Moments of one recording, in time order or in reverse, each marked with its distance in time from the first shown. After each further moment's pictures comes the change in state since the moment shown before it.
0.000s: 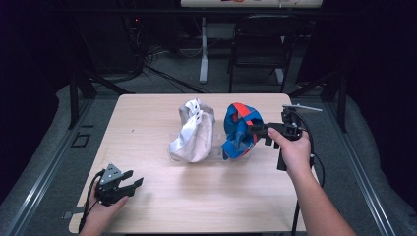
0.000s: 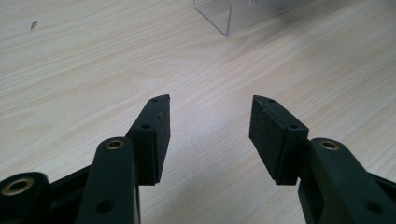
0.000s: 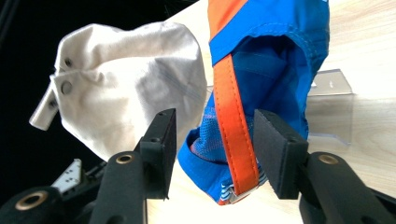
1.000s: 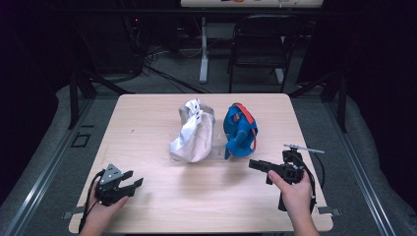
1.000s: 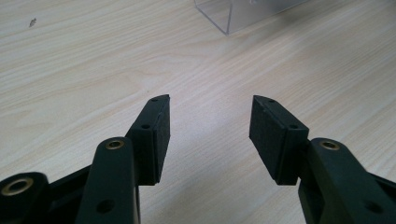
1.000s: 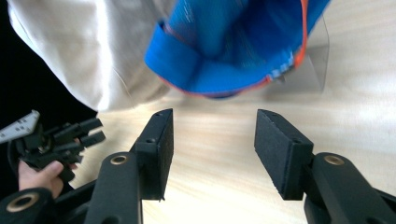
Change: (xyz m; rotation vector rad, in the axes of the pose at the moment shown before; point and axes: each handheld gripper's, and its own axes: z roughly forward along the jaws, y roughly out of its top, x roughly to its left) left arm 0.000 -0.001 0.001 -0.003 0.001 -0.004; right arm -0.033 -0.097 -0.002 -0.084 -0.025 -0.137
